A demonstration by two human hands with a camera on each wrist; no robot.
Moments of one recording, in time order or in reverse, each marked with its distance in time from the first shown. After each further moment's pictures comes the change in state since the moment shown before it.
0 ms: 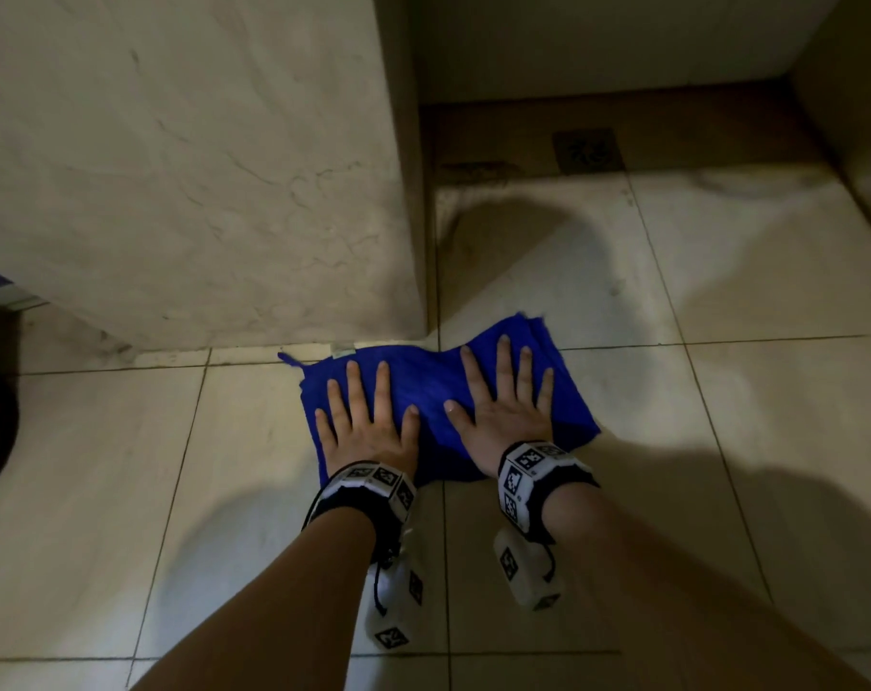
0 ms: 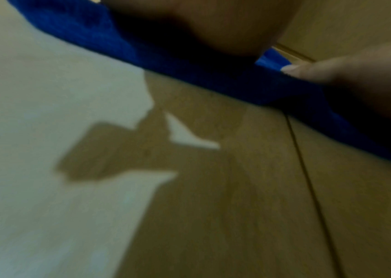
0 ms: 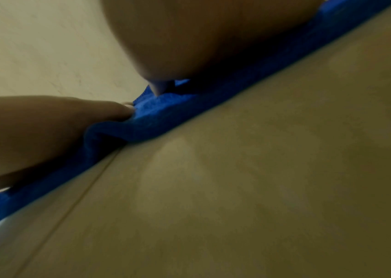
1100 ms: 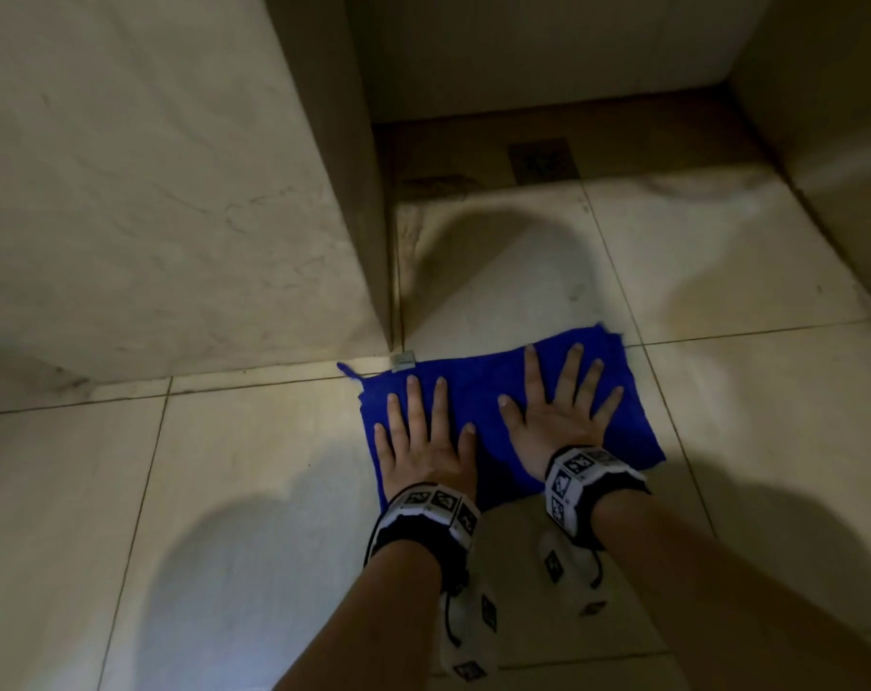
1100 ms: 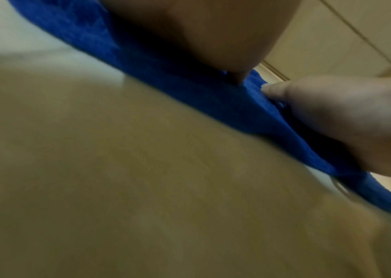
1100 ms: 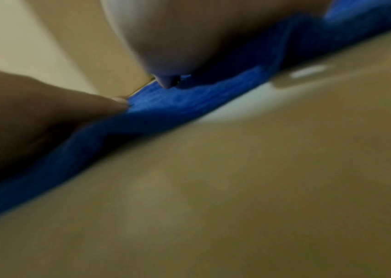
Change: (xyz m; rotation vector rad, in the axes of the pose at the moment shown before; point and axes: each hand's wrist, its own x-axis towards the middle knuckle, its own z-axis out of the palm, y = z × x) left_hand -0.026 0.081 0.023 -0.036 -0.041 0.158; right_hand -0.007 0.073 -0.018 0.035 -0.016 0.302
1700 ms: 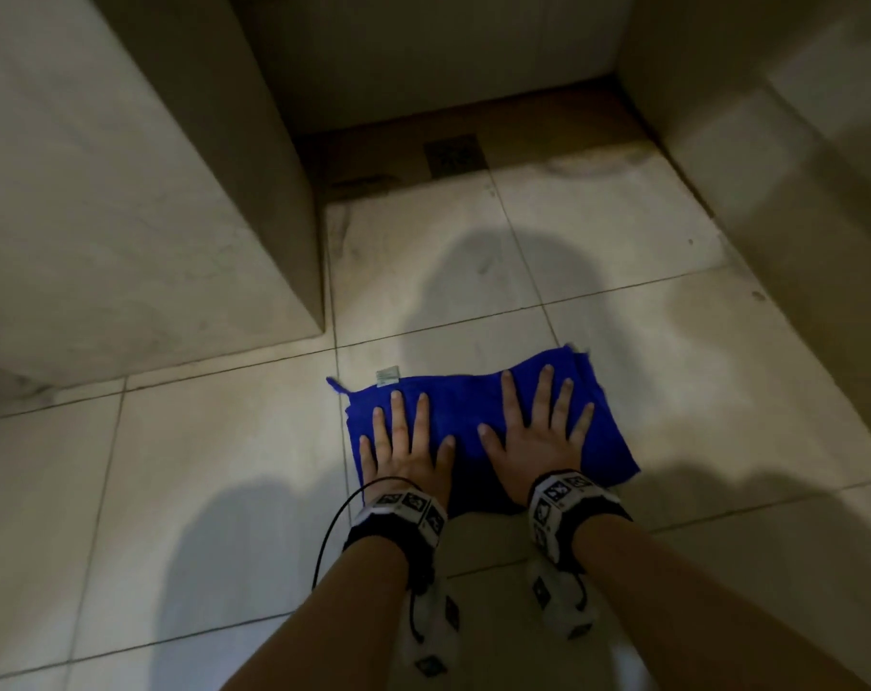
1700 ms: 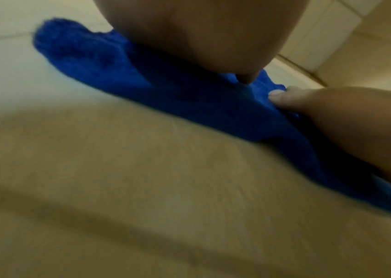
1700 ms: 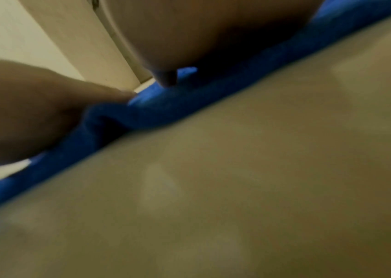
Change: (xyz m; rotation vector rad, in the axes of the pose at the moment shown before) left_hand -0.072 0.034 0.028 0.091 -0.104 0.099; right_hand -0.069 0.090 0.042 0.090 0.101 -0.030
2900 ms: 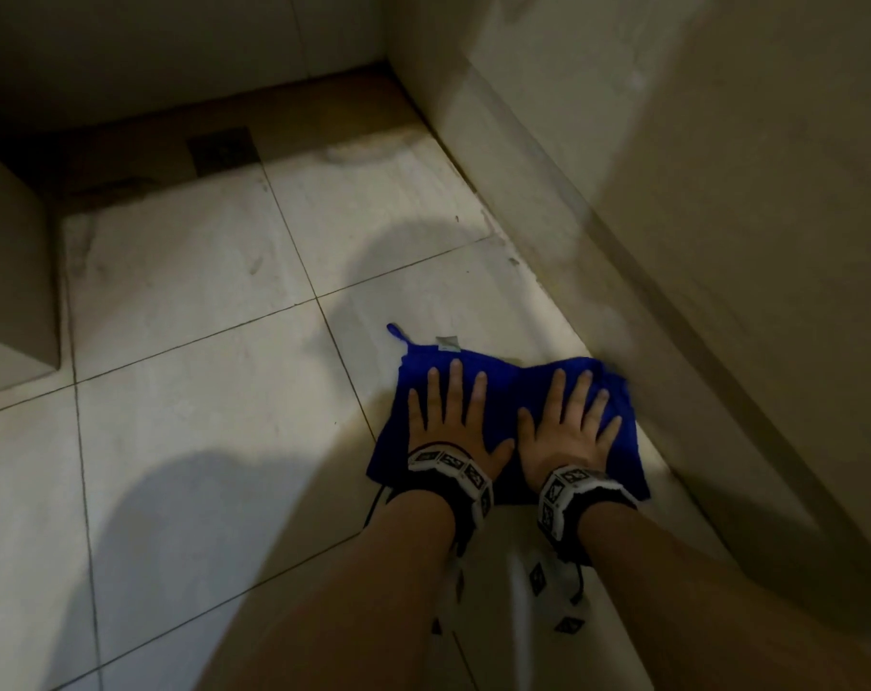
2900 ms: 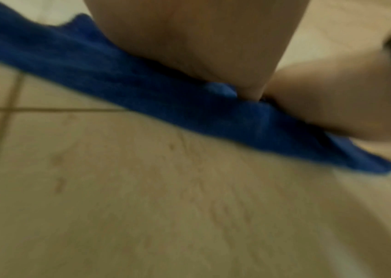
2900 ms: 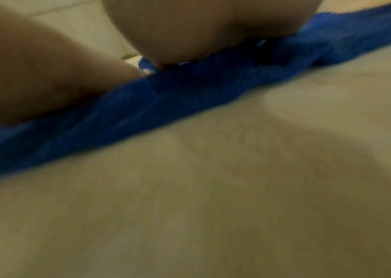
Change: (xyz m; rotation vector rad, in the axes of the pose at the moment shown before) left_hand -0.038 0.274 0.077 0.257 -0.077 0.544; right_hand -0.044 0.258 -0.044 0.106 -0.011 0.542
